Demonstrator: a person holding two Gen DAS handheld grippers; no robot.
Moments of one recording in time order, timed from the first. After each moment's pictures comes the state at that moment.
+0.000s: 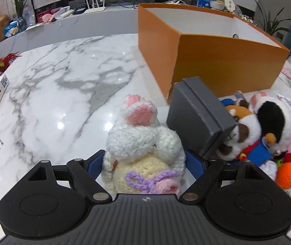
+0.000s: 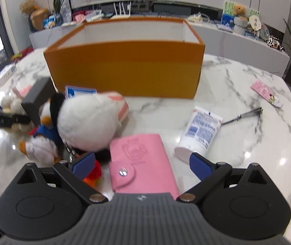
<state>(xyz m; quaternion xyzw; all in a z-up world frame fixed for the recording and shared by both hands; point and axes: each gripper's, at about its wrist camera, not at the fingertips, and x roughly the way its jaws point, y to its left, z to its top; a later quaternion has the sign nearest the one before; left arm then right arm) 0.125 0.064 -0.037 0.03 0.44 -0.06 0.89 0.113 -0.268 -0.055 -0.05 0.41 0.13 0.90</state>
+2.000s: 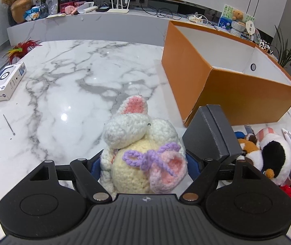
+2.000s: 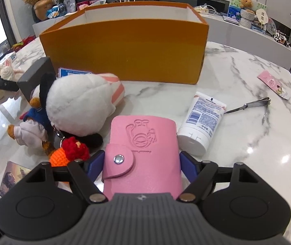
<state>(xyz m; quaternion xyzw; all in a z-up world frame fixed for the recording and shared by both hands) 0.132 0.089 -0.011 -0.04 0.43 -0.02 0.90 0.116 -0.274 -0.073 -0.04 0.42 0.14 0.89</state>
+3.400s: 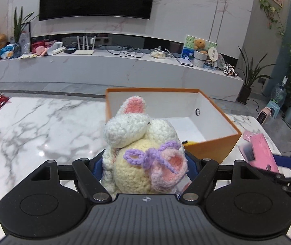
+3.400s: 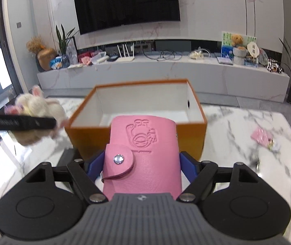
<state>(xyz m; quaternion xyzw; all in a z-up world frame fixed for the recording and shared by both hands) 0.151 0.008 0.092 -0.03 0.34 -0.10 0.94 0.138 -0.256 0.051 0.01 0.30 0.14 0.94</state>
